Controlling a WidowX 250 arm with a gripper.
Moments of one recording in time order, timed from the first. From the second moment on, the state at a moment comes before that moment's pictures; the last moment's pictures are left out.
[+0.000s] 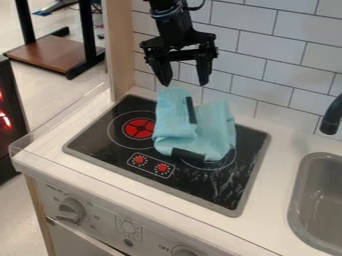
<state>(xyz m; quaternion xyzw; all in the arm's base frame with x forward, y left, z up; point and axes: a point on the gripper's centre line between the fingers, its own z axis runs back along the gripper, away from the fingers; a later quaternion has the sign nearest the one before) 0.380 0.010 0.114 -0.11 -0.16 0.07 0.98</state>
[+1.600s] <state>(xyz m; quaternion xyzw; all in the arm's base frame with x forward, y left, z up) 0.378 -0.018 0.039 -0.06 -0.11 0.04 0.99</state>
